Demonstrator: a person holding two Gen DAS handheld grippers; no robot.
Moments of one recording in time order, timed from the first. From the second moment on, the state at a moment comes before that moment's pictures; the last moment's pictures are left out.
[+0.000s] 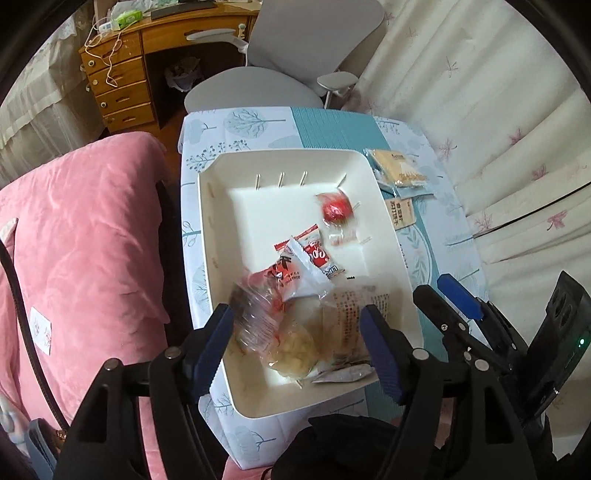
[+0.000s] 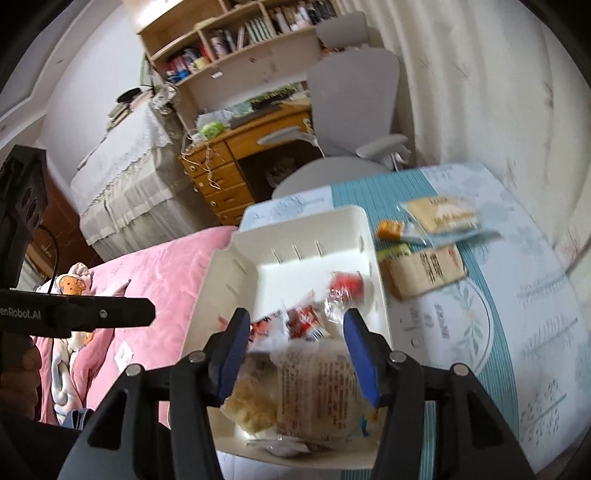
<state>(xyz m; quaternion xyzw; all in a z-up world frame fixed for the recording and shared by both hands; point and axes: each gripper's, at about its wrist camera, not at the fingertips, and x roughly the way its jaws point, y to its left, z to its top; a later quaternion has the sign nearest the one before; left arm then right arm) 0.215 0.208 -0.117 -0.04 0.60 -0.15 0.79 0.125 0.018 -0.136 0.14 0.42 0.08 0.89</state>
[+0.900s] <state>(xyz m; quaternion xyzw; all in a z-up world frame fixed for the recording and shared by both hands) 0.213 0.057 -0.115 -0.06 0.61 -0.13 0.78 0.137 -0.142 -0.163 0.23 0.49 0.08 0.84</state>
